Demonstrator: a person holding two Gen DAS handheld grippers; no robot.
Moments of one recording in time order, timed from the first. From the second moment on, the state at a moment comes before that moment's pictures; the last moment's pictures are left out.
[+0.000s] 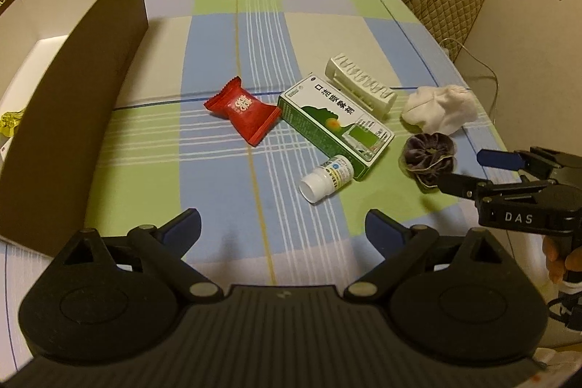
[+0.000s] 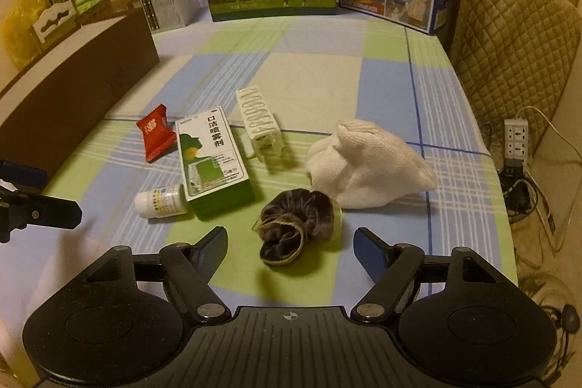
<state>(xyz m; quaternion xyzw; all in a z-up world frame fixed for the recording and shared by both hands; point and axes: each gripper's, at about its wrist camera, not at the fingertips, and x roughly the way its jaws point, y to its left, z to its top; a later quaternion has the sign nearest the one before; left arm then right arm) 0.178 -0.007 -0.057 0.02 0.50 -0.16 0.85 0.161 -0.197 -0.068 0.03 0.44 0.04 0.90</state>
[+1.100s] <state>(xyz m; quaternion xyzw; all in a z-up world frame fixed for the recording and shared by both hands) 0.222 -0.062 -0.100 0.10 0.50 -0.26 0.82 0.147 -0.226 -0.071 0.08 0.46 0.00 0.89</state>
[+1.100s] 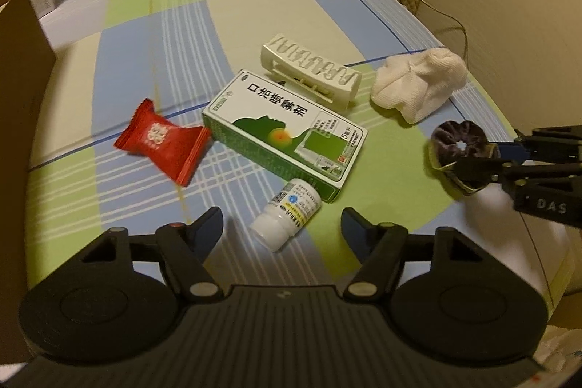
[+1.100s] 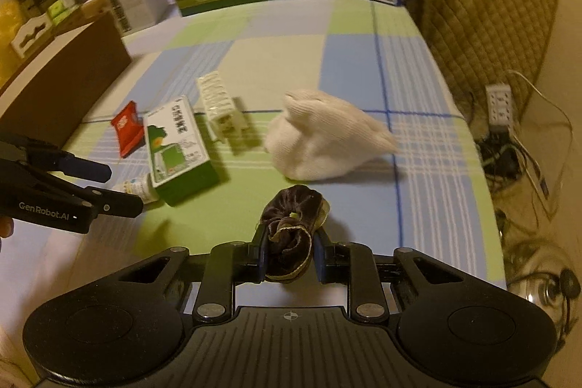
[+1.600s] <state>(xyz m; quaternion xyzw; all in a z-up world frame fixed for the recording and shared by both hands) 0.221 -0.074 -0.108 0.11 0.50 -0.29 0.81 0.135 -0.228 -0.068 0.10 0.46 -0.01 0.88</state>
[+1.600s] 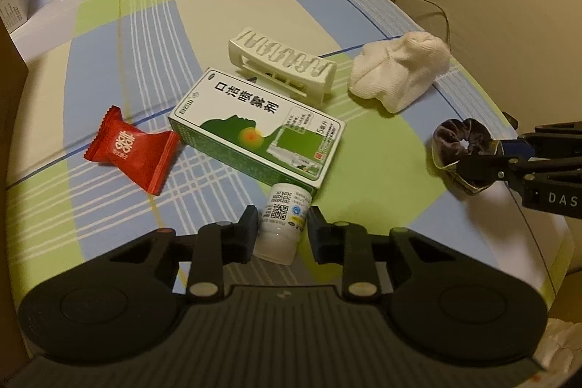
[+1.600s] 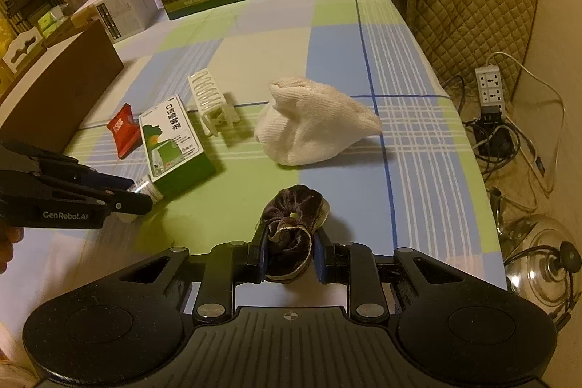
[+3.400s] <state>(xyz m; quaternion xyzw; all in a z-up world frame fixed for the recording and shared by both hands) 0.185 0.091 0.028 0.02 0.38 -0.18 0.91 0.207 -0.044 0.010 0.02 0.37 0.20 0.90</state>
